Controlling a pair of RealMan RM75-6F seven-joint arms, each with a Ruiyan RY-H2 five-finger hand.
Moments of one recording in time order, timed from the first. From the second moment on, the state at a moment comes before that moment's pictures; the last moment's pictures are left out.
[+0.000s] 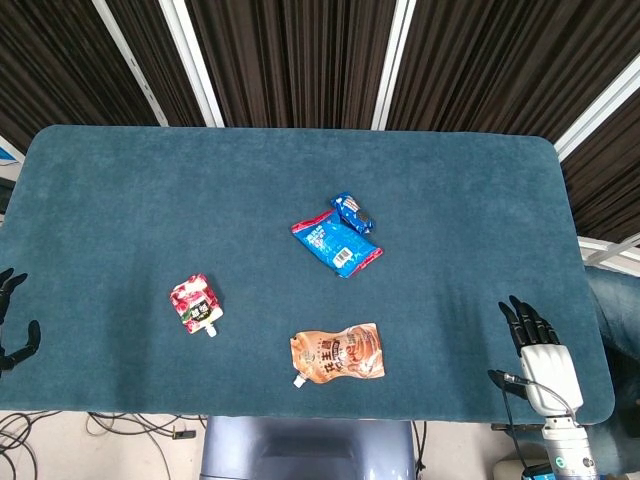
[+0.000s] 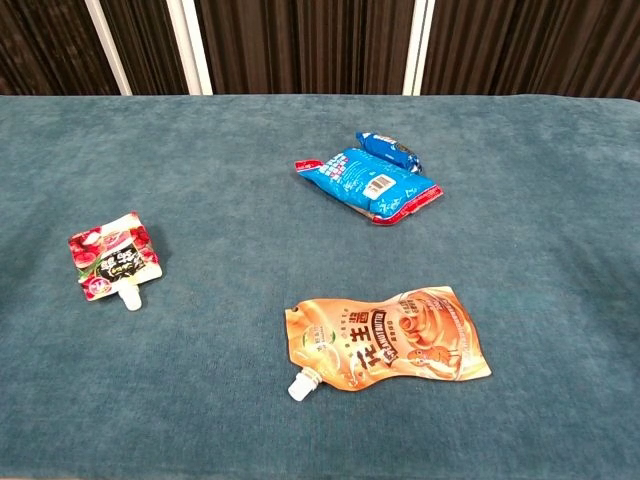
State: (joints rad) left arm -0.06 -1.09 -0.10 -1.69 1.34 1.45 -0.11; right arm 0.07 -1.32 0.00 -1.58 -1.58 1.55 -0.12
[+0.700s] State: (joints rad) left arm -0.06 -1.09 -0.11 -1.70 1.33 1.45 -0.11; right arm 0.09 -1.26 -0.04 -1.65 -1.57 1.43 -0.03
